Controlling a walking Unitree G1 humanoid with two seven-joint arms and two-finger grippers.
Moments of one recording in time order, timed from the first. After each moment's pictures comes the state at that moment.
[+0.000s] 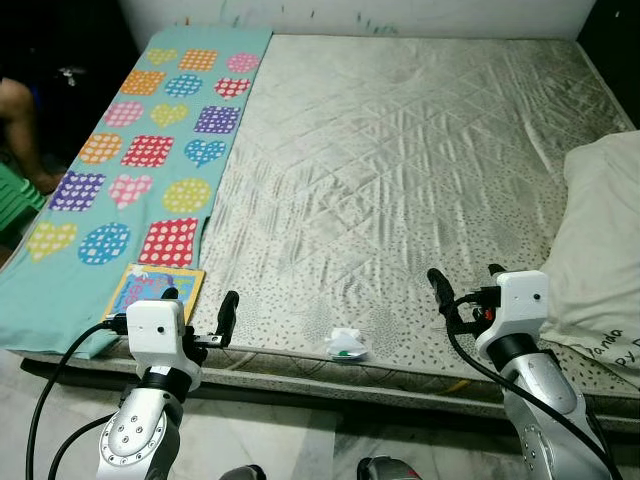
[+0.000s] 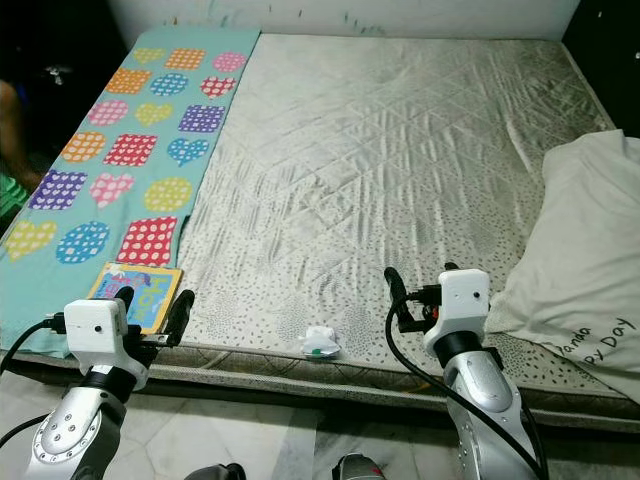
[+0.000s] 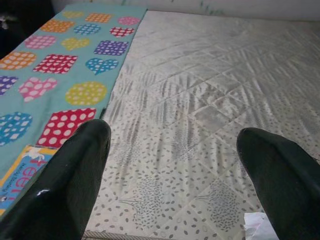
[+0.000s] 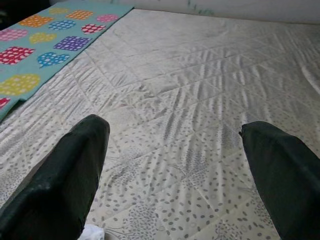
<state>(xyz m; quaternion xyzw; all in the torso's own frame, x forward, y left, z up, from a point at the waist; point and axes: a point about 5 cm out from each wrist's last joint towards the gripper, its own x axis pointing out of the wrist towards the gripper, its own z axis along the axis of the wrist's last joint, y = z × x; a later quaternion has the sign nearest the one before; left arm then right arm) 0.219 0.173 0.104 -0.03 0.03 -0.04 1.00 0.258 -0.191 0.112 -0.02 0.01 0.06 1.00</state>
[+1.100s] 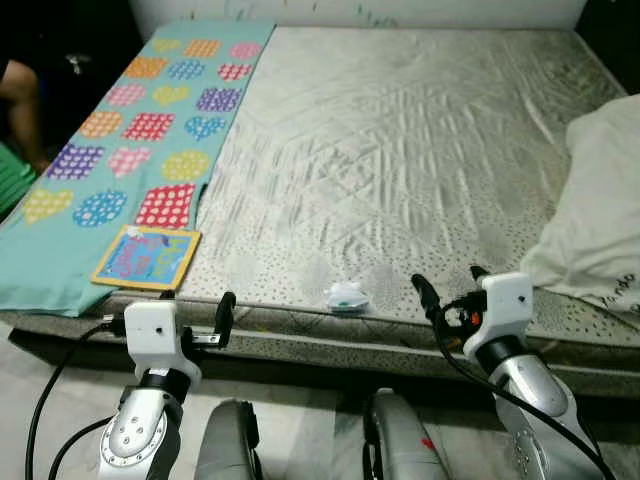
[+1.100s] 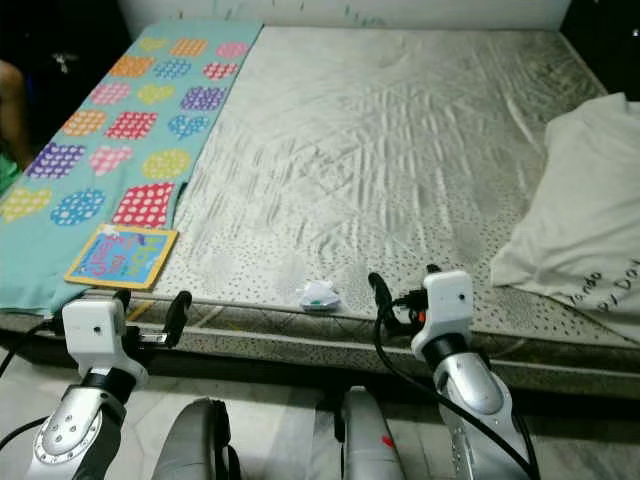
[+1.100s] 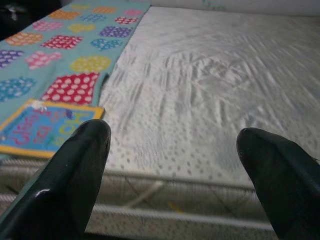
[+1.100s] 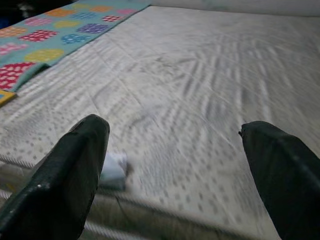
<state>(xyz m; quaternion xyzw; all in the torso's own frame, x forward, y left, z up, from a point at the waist) 0.218 0.176 0.102 -0.04 0.03 -0.02 1.00 0.257 -0.178 0.111 -0.02 0.01 0.10 0.99</state>
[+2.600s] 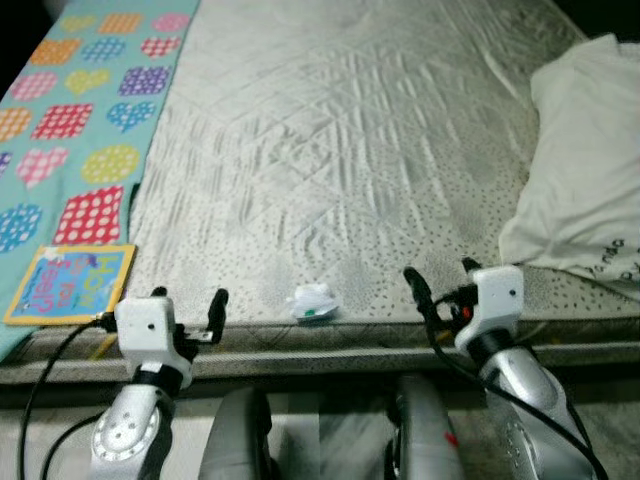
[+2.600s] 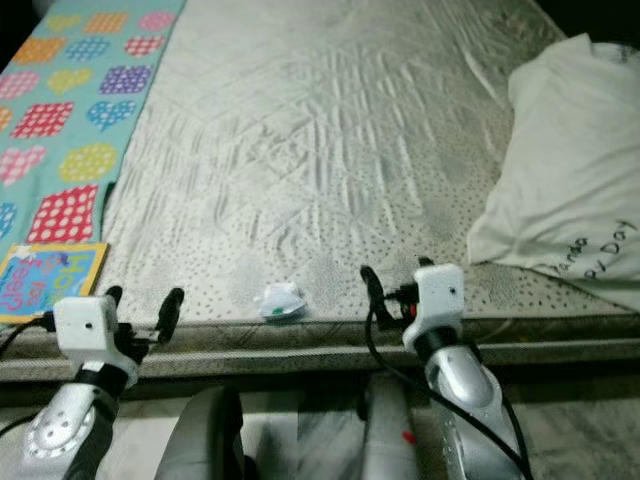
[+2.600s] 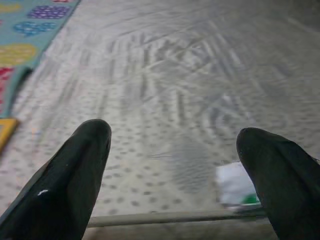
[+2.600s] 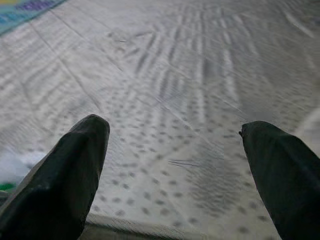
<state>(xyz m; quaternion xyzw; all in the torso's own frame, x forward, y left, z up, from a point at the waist) 0.223 0.168 0.104 -0.04 0.03 -0.04 1.00 0.258 -0.180 0.111 -0.03 0.01 0.09 1.00</state>
